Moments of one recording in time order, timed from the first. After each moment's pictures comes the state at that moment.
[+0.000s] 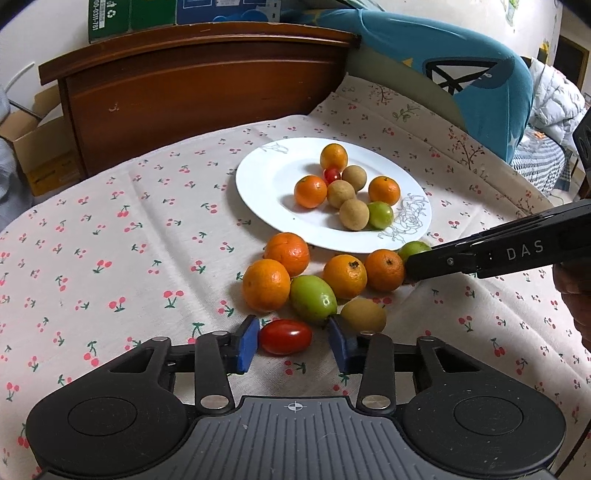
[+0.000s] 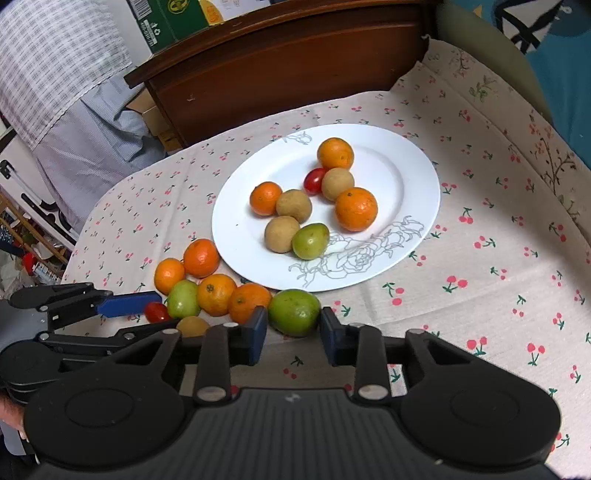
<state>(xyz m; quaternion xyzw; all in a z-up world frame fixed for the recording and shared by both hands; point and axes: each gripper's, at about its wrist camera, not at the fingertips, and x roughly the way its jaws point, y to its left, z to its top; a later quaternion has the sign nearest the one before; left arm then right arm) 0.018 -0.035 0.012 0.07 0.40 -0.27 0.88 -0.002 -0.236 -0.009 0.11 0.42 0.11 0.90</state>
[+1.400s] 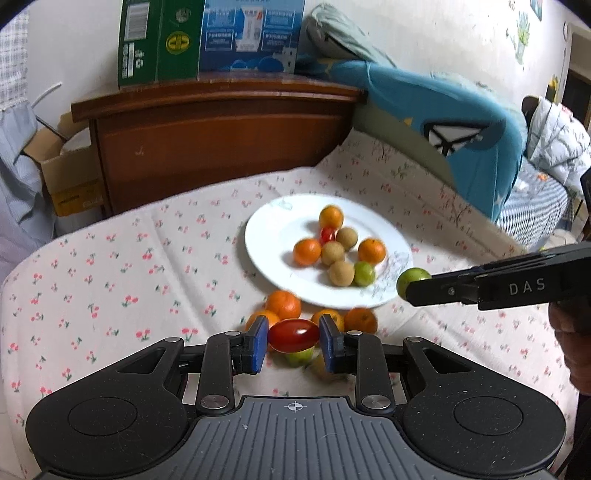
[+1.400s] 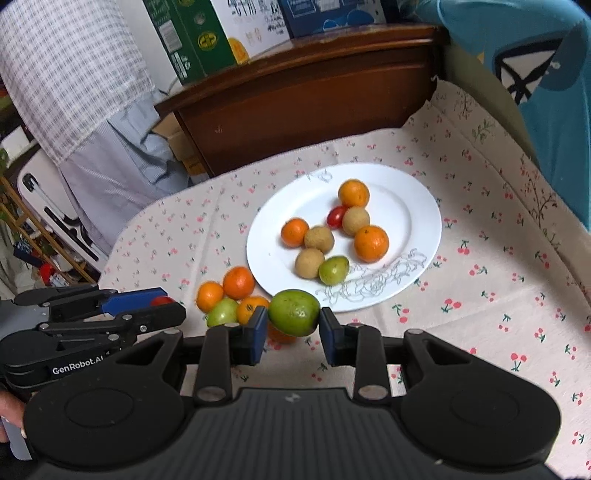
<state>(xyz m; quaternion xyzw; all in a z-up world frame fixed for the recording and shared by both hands) 0.000 -0.032 0.063 0.03 0.35 -0.25 0.90 -0.026 -0.237 0.034 0.11 0.37 0.13 0.91</state>
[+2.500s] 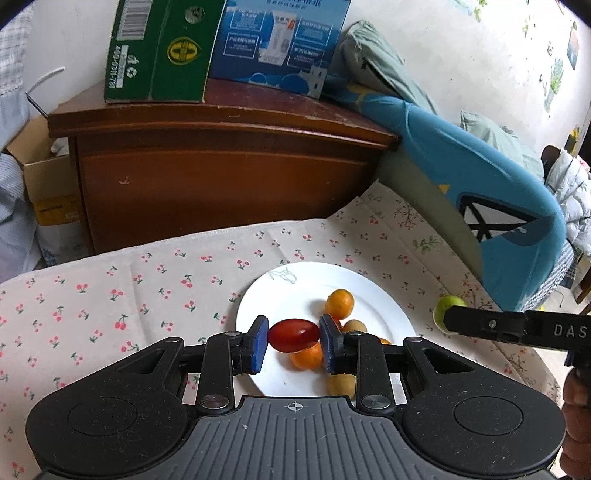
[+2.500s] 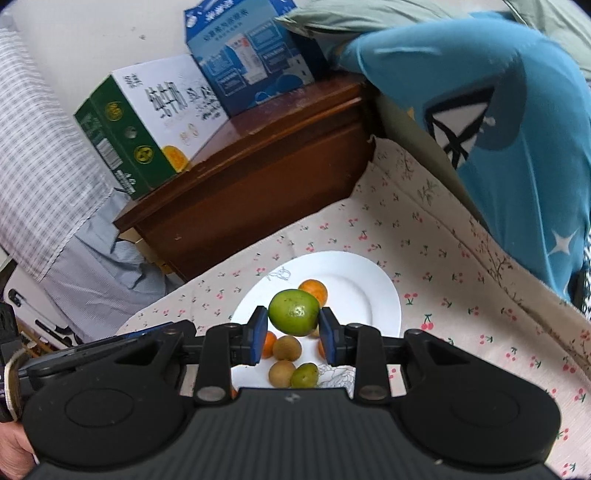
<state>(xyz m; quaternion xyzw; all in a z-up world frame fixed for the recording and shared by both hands) 0.094 -0.058 0.082 -0.04 0.36 -0.23 0.90 0.015 -0.281 0.064 0.23 0.31 0.05 0.92</state>
